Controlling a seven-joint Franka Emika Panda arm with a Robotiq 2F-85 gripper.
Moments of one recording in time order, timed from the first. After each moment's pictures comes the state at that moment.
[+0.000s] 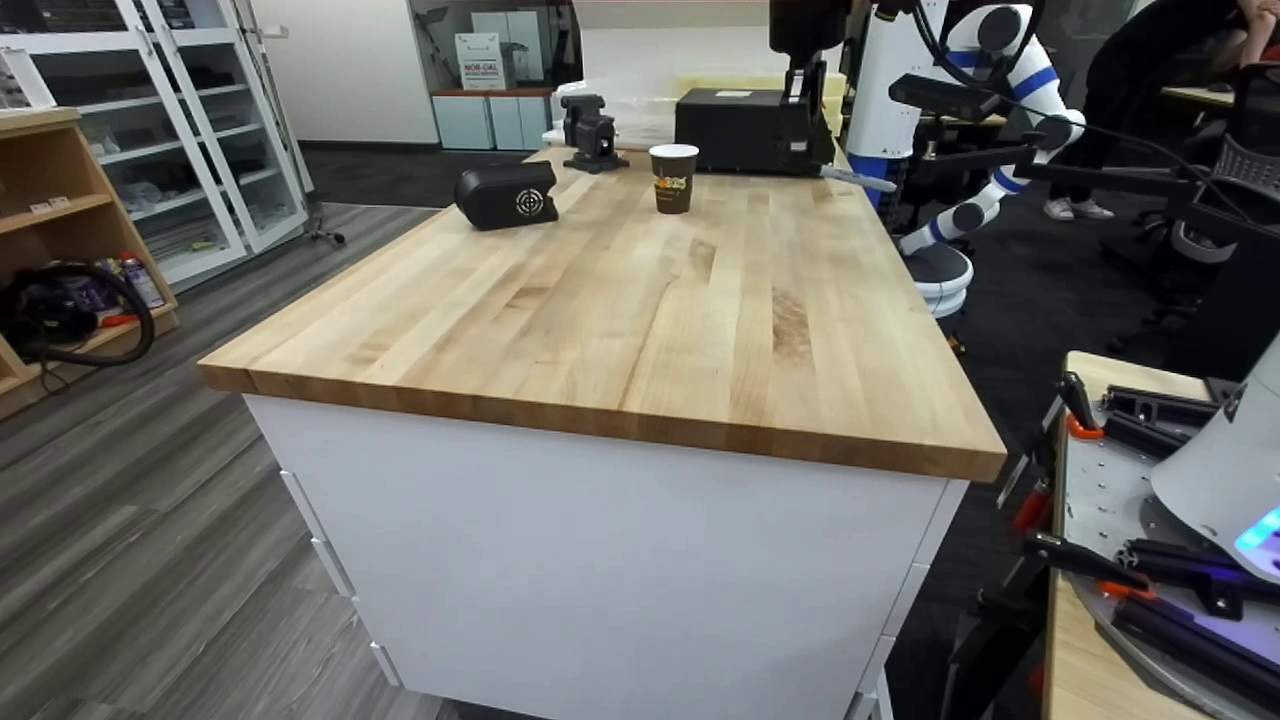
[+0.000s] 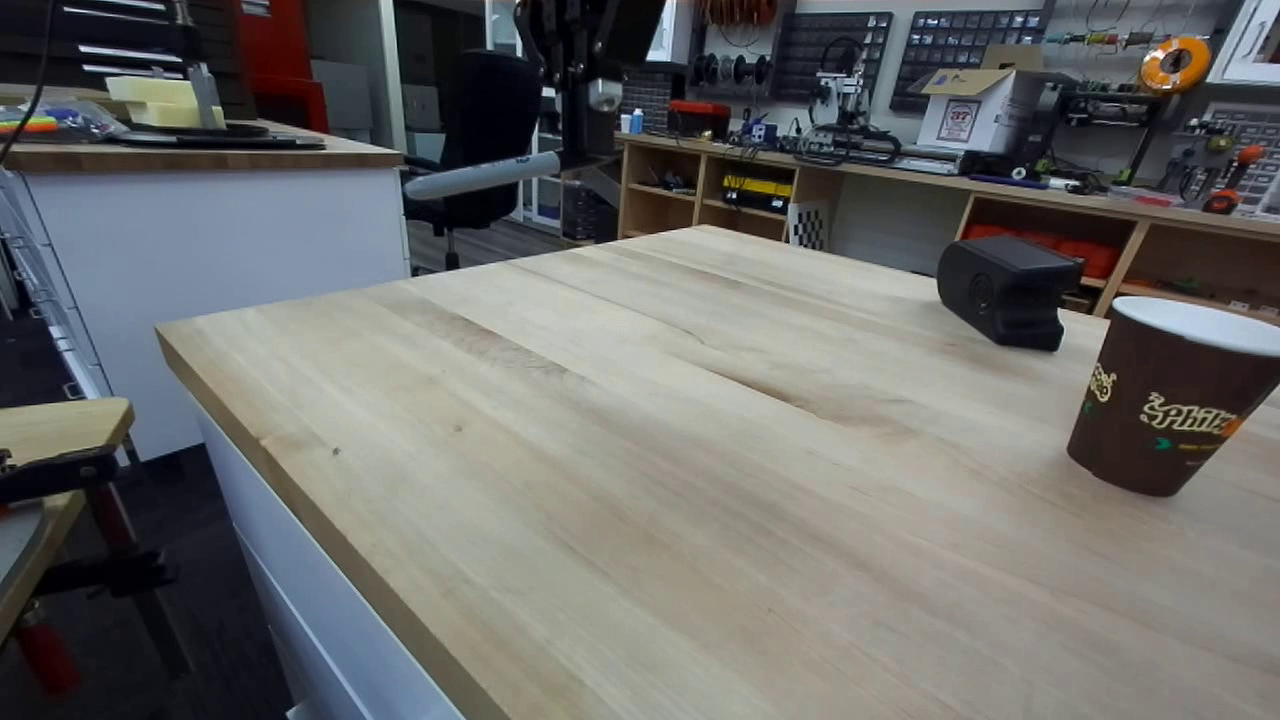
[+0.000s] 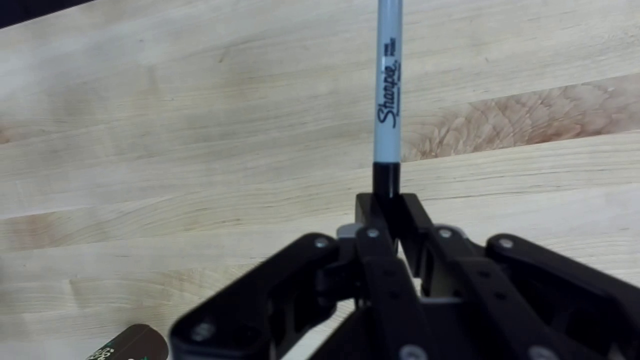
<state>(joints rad) 0.01 -0.13 0.02 -2.20 -0.25 2.05 -0.05</state>
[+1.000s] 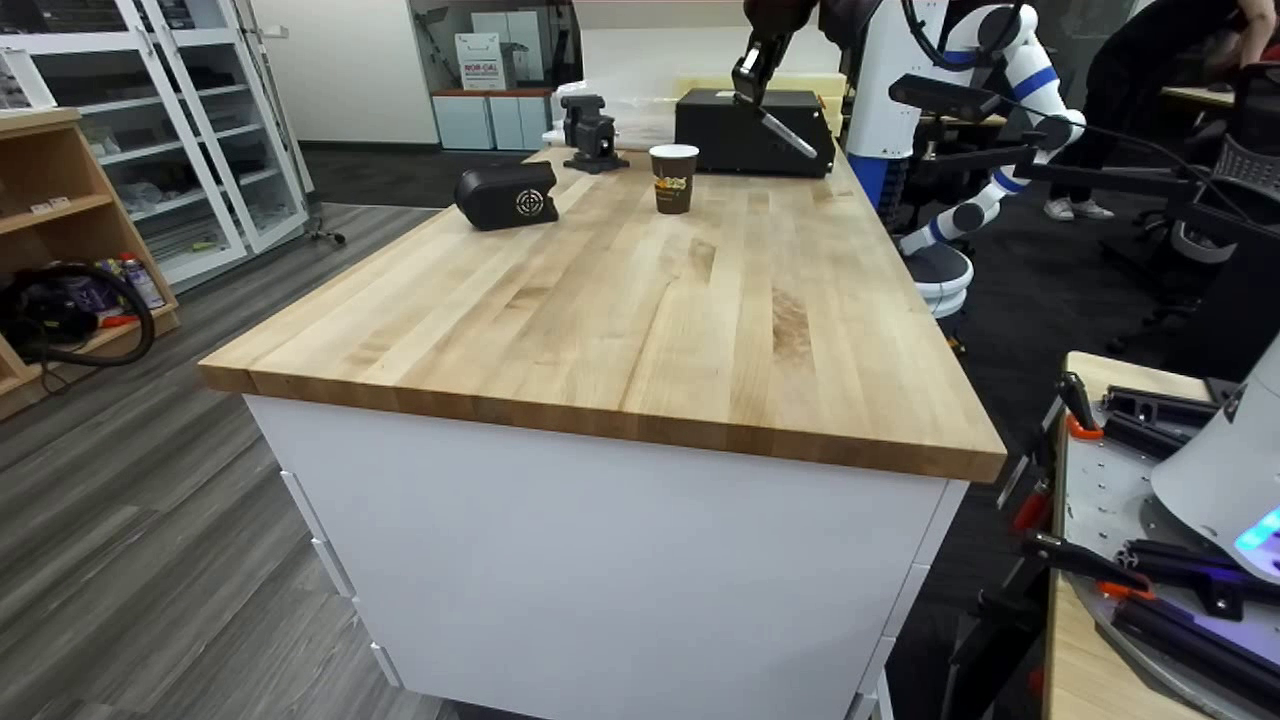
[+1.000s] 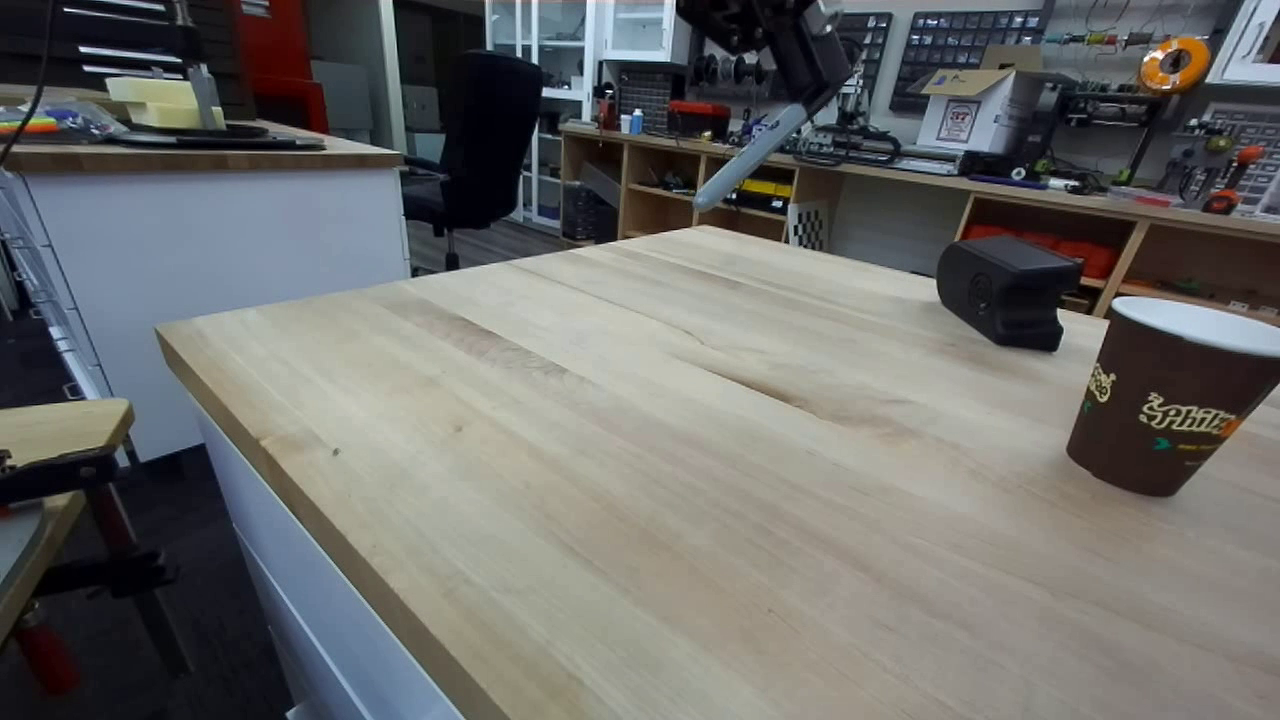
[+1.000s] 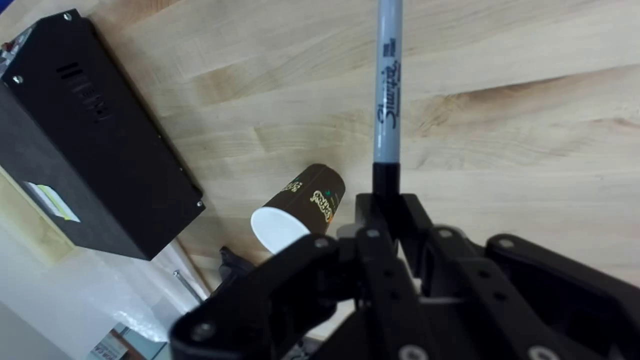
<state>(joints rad) -0.06 -0.10 0.00 -2.20 -0.72 2.44 0.37</state>
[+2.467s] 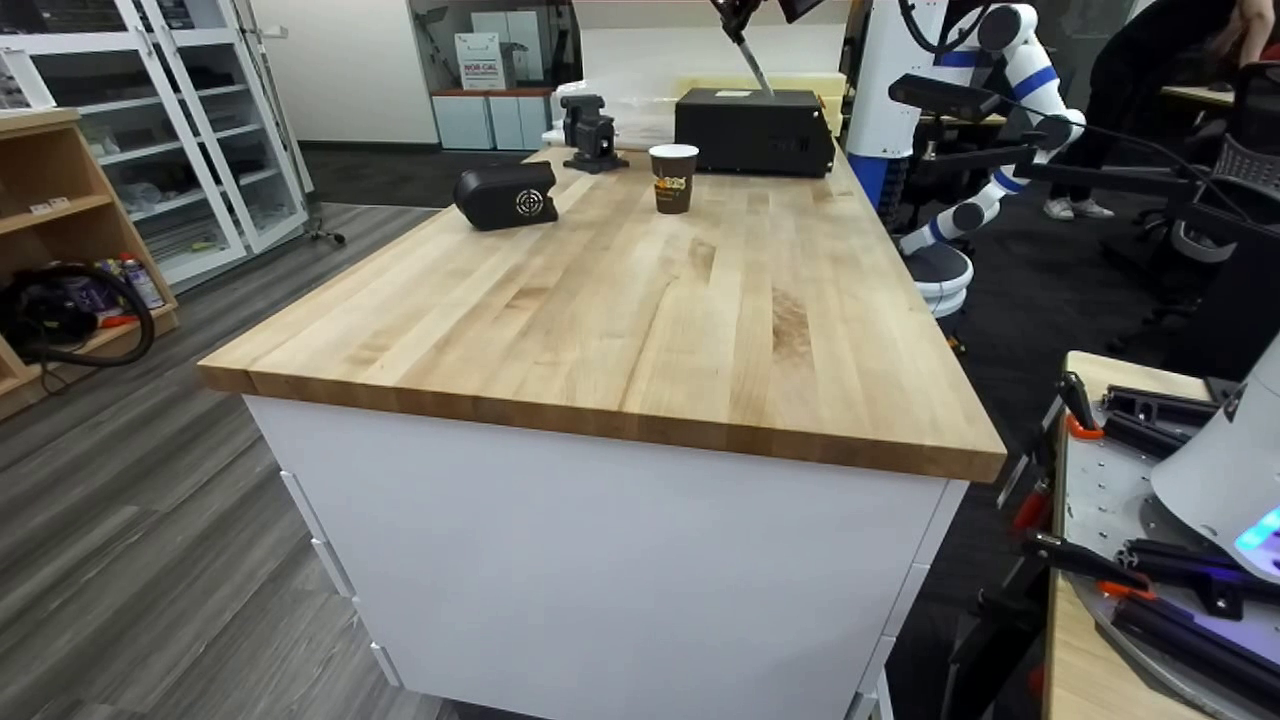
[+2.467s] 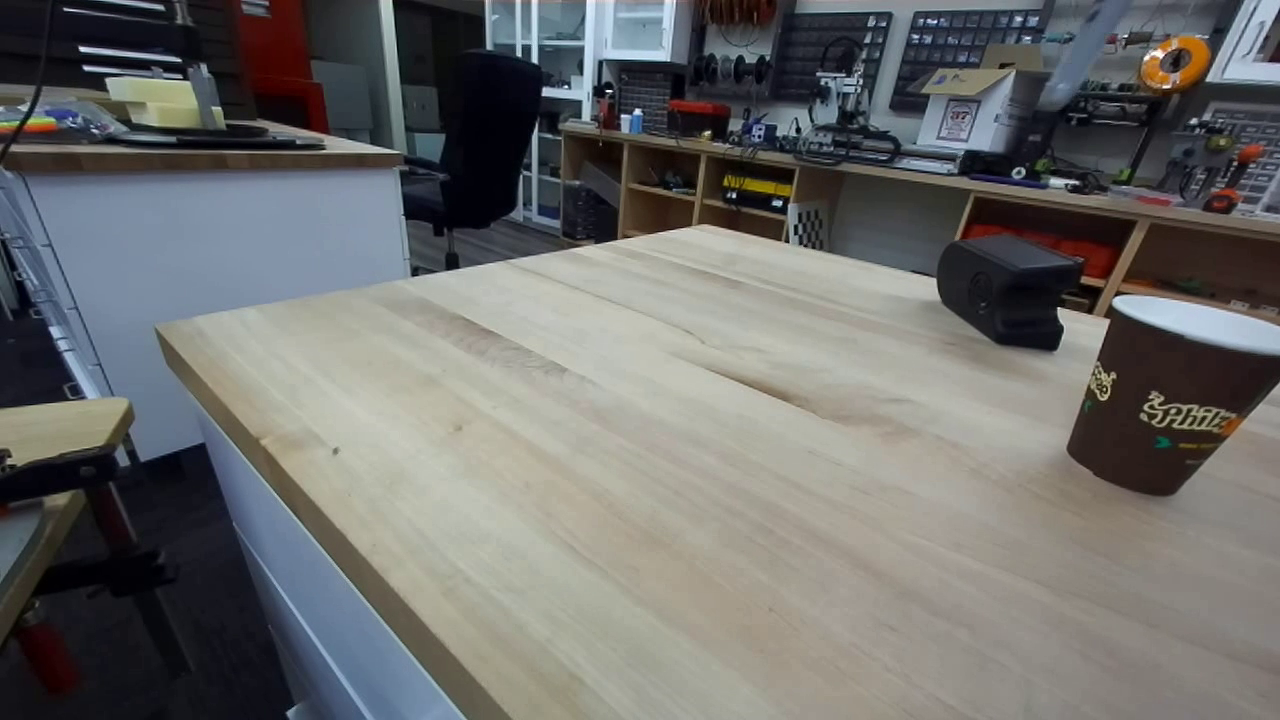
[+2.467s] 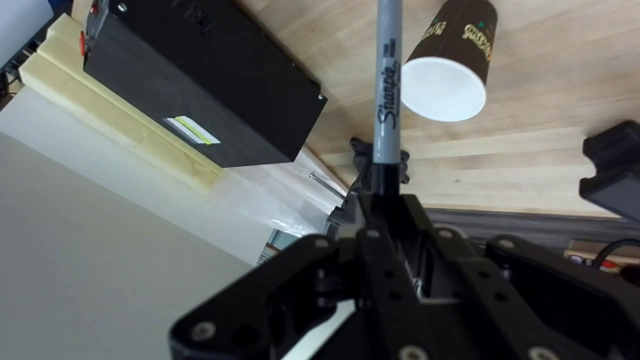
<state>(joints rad) -0.12 0.01 -0.09 -2.01 -1.07 2.62 0.84</state>
